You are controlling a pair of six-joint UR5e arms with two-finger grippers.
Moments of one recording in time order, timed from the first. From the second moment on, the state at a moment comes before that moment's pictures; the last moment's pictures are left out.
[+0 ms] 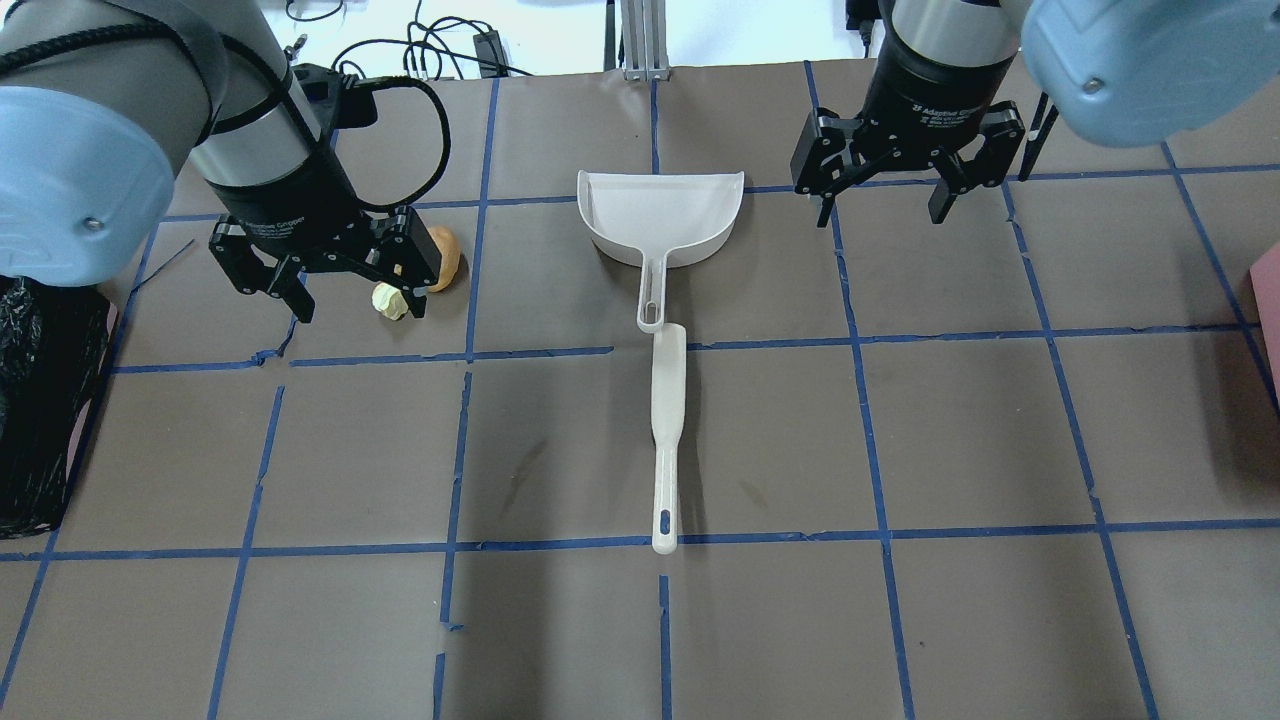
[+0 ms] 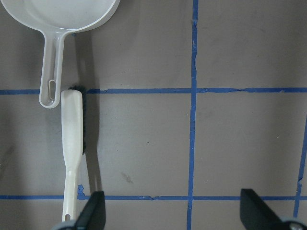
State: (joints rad) left arm -1.61 -1.57 -1.63 -1.64 1.59 -0.06; right arm 1.66 -1.48 1.47 -1.53 -1.55 0.09
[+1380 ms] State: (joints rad) left arm -1.71 -1.87 -1.51 -1.32 1.43 -0.13; right arm 1.70 -1.56 1.64 -1.53 -1.55 0.16
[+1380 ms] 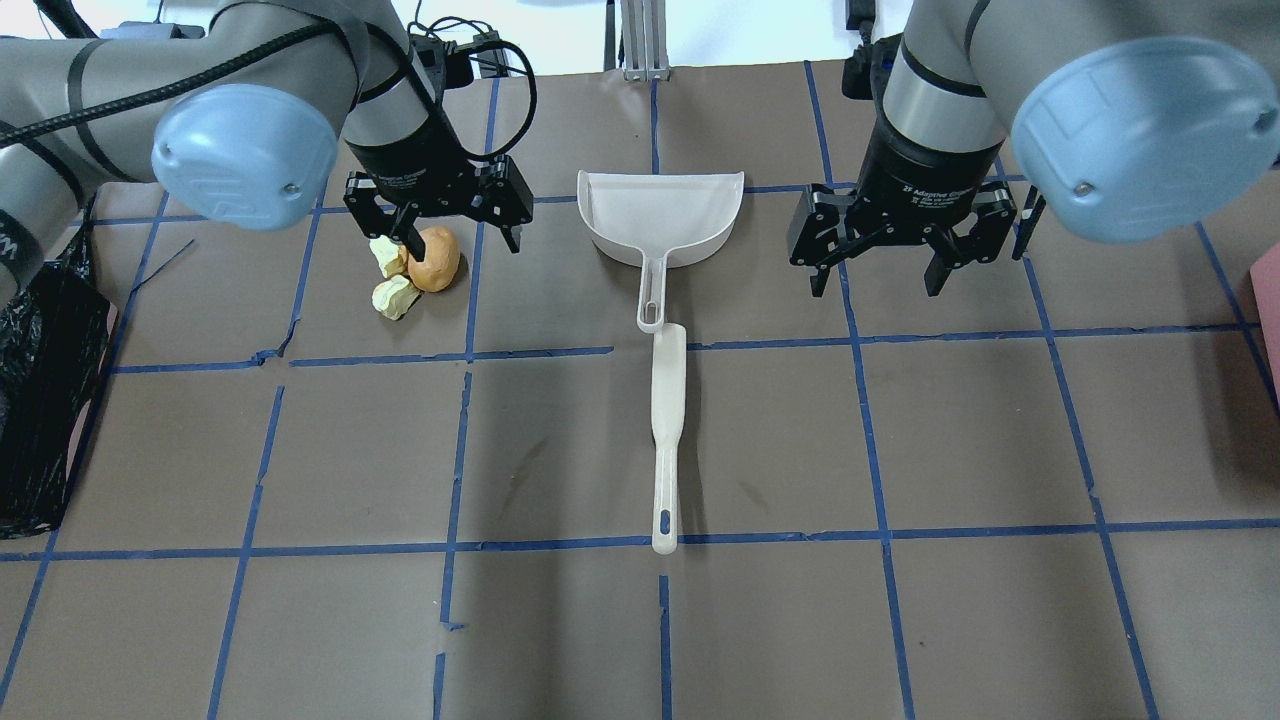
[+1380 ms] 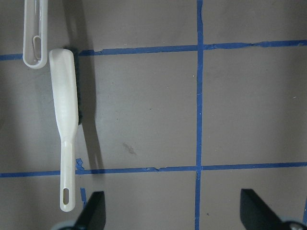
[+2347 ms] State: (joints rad) left arm -1.88 -2.07 -1.47 -1.14 1.50 -0.22; right arm 1.71 -1.57 1.68 -1.54 -1.55 0.15
